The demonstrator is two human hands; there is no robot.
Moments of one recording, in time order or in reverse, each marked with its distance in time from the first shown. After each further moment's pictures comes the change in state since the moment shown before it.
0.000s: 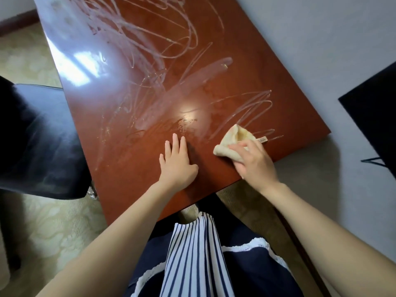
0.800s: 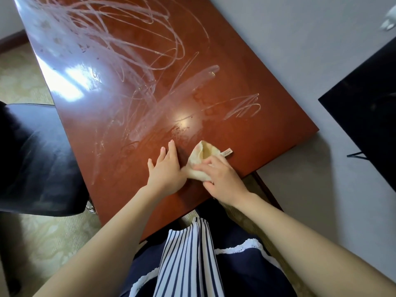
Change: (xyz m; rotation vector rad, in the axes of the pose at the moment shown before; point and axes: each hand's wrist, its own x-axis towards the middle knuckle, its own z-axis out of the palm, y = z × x) left_hand -0.002 -0.002 -0.022 0.089 -0.104 0.025; right_hand -0.003 -0.054 0.023 0.247 -0.178 -0.021
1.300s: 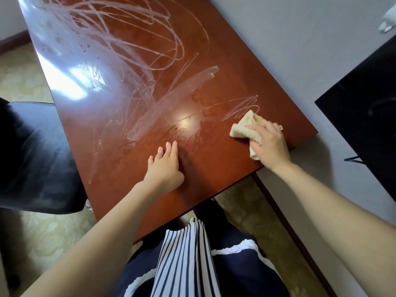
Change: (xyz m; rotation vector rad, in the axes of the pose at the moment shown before) left_hand 0.003 0.009 -0.003 0.140 -0.060 0.008; right_hand 0.019 0.090 -0.089 -0.212 0.232 0.282
